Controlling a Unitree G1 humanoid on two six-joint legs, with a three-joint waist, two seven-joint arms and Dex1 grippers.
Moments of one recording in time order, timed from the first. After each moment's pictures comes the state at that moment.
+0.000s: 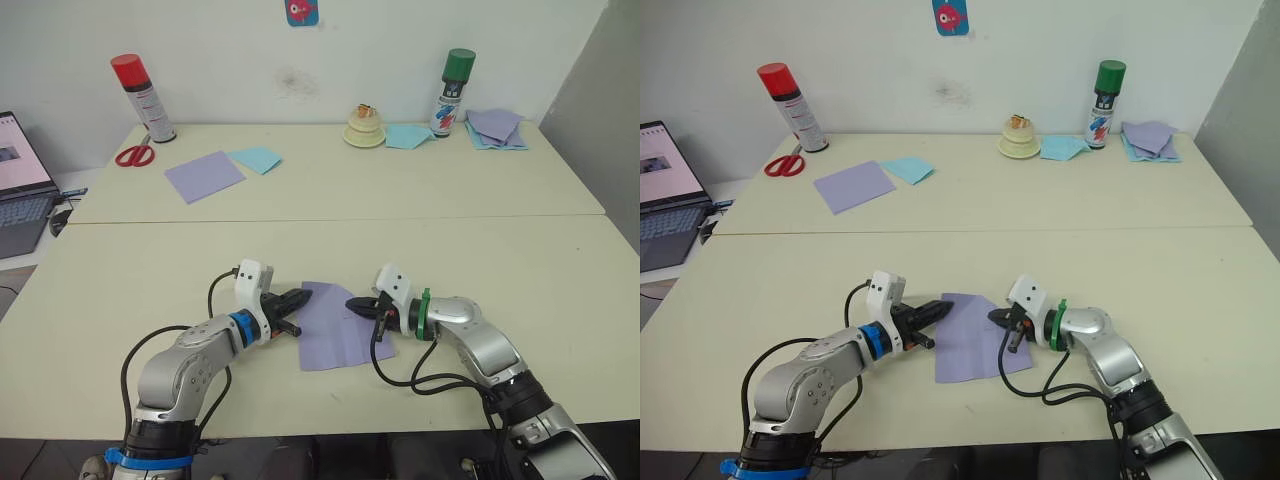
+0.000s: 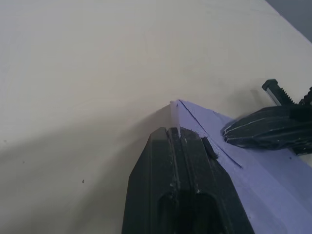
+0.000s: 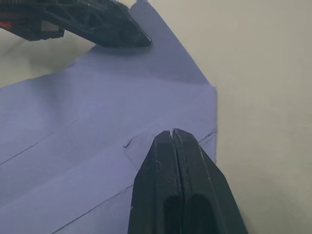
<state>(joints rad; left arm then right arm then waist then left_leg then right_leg) -0.17 0.40 0.00 -0.22 -0.50 0.75 -0.54 -0.38 -0.34 0.33 0.07 0.14 0.37 0.82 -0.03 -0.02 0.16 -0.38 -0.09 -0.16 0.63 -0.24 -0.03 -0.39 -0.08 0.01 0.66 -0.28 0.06</state>
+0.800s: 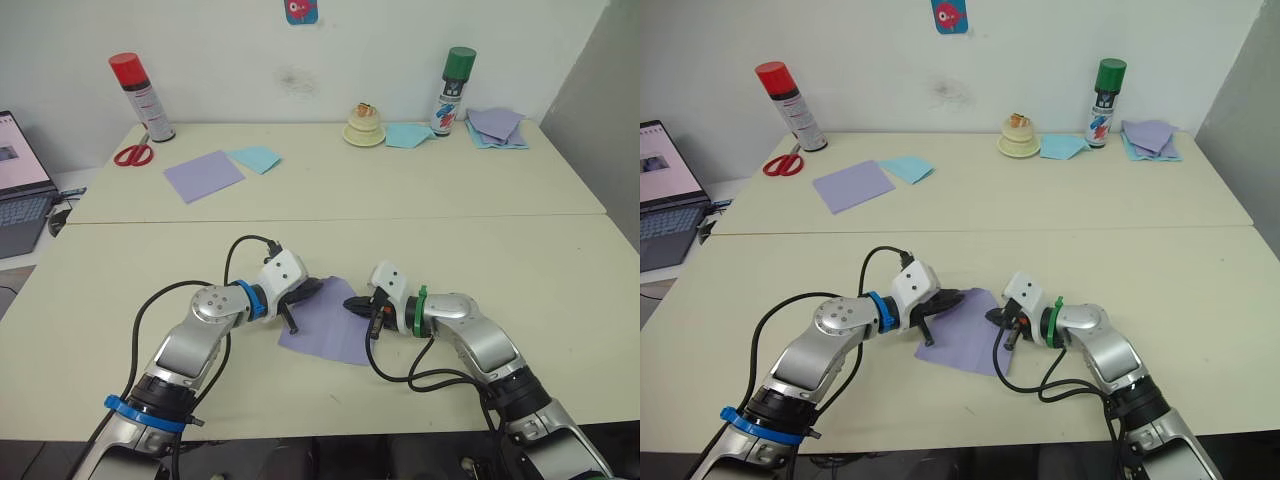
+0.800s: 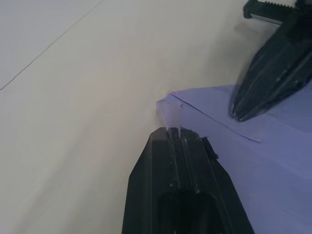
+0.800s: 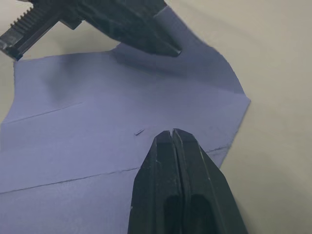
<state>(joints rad) -0.34 0.55 -0.26 -0.07 -0.09 0.30 -0.77 -0.41 -0.33 0.33 0.02 0.14 0.48 0.81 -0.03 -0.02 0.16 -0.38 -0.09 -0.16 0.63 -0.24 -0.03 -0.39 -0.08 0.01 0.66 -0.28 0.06</state>
